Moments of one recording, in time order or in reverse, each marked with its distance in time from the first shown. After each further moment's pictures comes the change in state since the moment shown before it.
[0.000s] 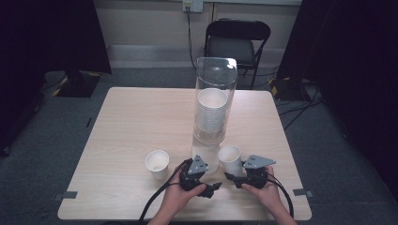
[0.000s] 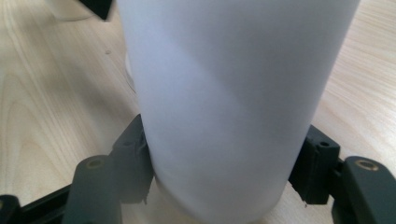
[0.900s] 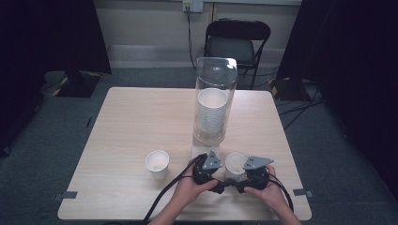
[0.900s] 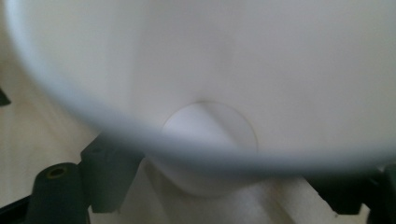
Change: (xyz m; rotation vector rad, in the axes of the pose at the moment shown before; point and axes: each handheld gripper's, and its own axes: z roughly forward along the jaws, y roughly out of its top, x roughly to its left) left arm -0.004 0.017 0.026 0.025 -0.070 0.098; right arm -0.002 -0.002 -0.004 0.127 0.020 -0.026
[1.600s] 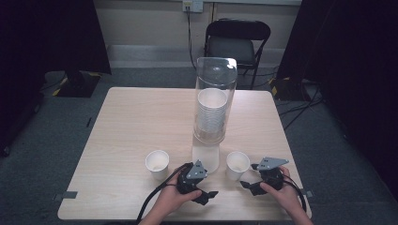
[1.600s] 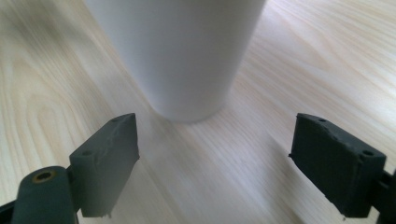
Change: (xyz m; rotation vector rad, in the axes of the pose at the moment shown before) left arm -0.002 -0.033 -0.035 0.059 -0.041 0.009; right arm -0.019 -0.021 -0.032 0.043 -0.020 0.042
